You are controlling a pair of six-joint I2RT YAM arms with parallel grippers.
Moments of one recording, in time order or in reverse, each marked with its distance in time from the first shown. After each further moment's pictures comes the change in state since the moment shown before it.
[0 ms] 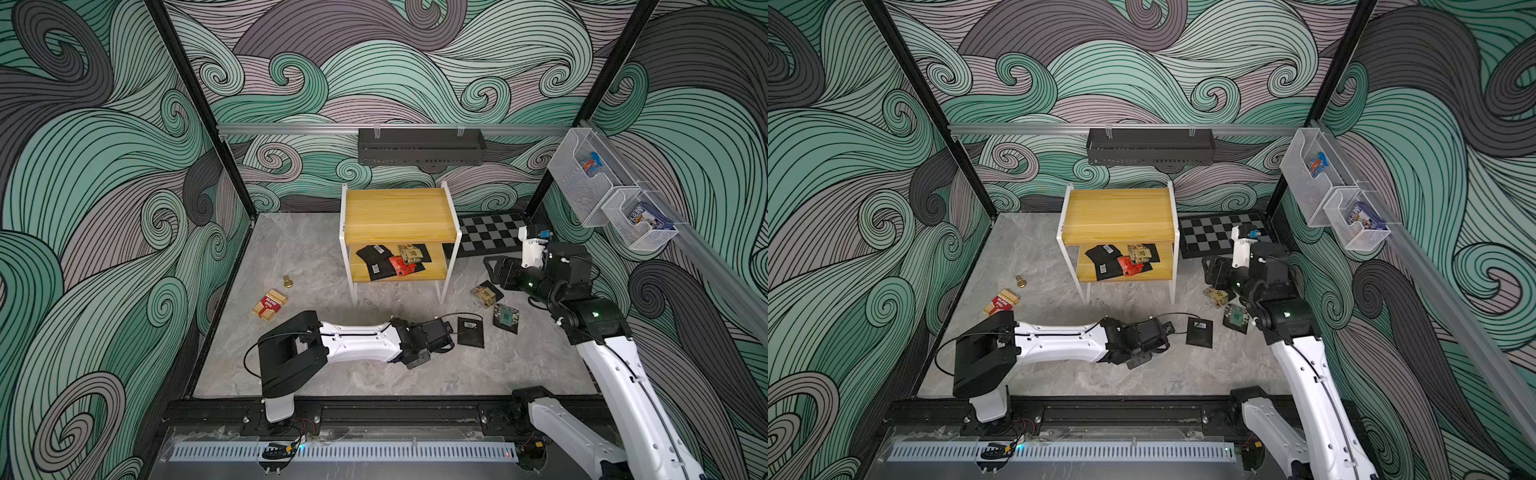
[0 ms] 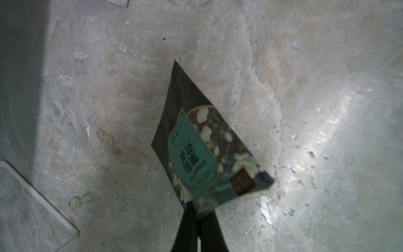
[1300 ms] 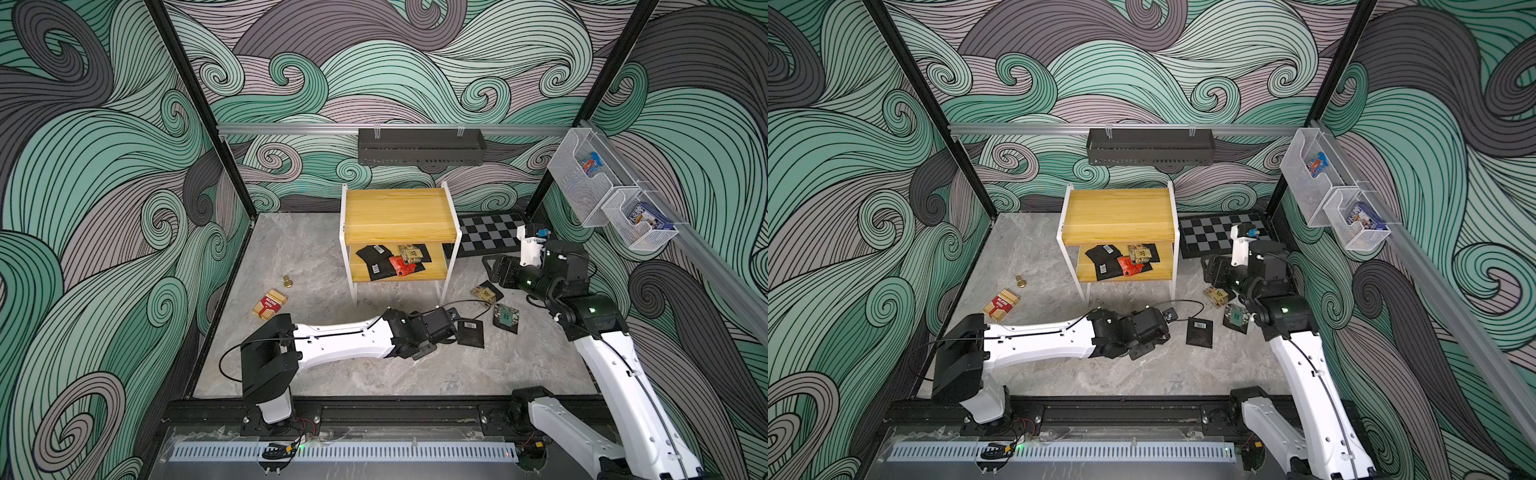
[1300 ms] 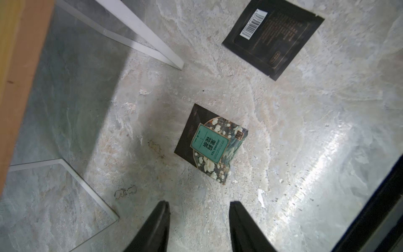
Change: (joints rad) left arm -0.008 -0.177 0.090 -0.110 -0.039 -0.026; right arm -0.010 0.026 0.000 0.008 -0.017 0.012
